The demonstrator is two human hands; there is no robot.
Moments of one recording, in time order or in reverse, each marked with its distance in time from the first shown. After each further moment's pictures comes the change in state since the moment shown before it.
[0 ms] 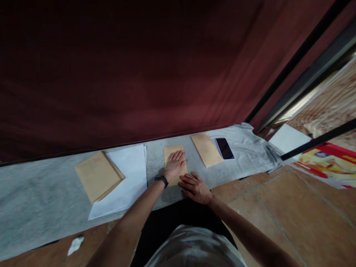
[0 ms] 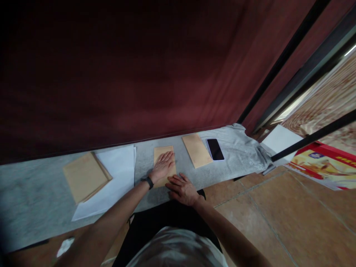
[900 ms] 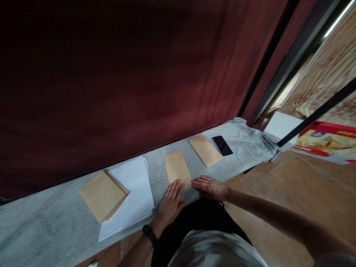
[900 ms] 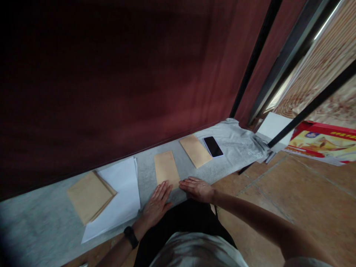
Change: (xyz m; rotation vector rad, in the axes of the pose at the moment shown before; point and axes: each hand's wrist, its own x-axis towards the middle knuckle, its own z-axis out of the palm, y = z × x) left_hand -0.145 0.025 -0.037 0.166 -0.048 0.233; right_hand -0.035 0.032 -0.018 0.026 -0.086 -0.099
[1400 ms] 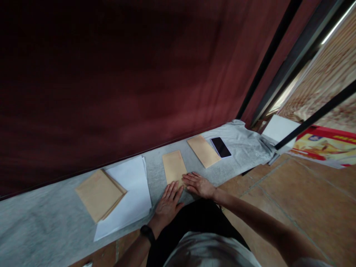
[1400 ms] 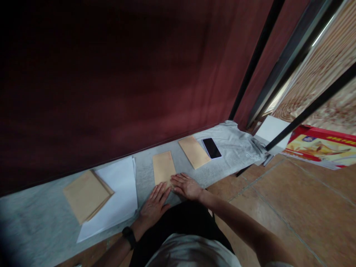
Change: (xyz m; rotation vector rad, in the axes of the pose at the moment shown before) left_hand 0.000 0.002 0.004 0.026 0.037 0.008; right_hand 0.048 -0.009 0.011 -0.020 0.145 0.128
